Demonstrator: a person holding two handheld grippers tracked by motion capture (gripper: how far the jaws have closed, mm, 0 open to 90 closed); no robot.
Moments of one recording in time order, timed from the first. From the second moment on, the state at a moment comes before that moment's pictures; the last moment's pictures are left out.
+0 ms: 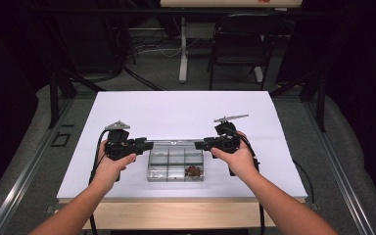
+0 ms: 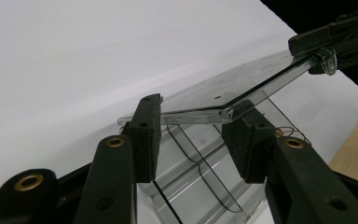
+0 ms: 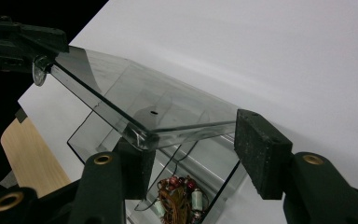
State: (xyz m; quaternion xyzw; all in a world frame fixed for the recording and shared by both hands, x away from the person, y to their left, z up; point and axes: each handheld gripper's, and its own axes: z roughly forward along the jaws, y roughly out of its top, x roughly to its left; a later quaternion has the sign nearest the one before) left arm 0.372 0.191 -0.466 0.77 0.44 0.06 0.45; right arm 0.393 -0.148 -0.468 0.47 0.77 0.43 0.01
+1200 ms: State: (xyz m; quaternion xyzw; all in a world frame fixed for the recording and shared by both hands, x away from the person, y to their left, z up) left arm 0.344 0.193 -0.488 0.76 0.44 0.06 0.47; right arm 0.347 -0.159 -0.485 0.43 0.79 0.44 0.02
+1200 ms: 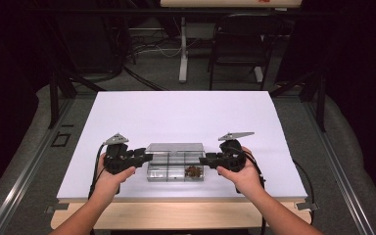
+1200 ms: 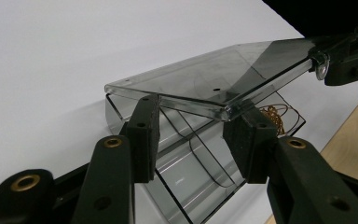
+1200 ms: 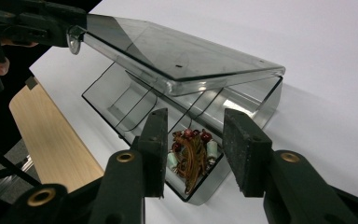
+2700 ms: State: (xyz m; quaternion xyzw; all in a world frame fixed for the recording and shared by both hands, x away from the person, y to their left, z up) left arm 0.309 0.200 -0.514 0.77 0.43 0.07 0.46; right arm 0.320 -0.163 -0.506 0.42 0.79 0.45 0.04
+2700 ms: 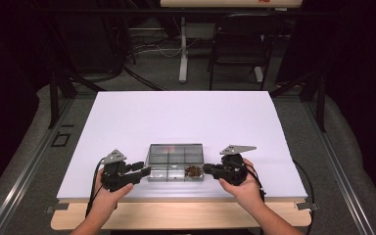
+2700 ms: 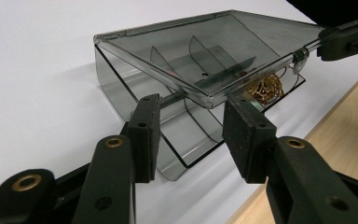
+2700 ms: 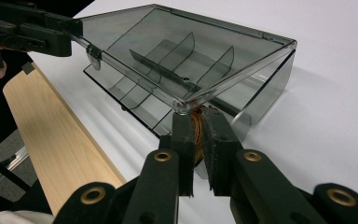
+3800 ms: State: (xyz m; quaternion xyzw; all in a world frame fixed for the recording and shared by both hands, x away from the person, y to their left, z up) left arm 0.298 0.201 -0.527 0.78 0.41 0.07 0.46; right arm 0.309 -0.163 -0.524 0.41 0.80 0.44 0.07
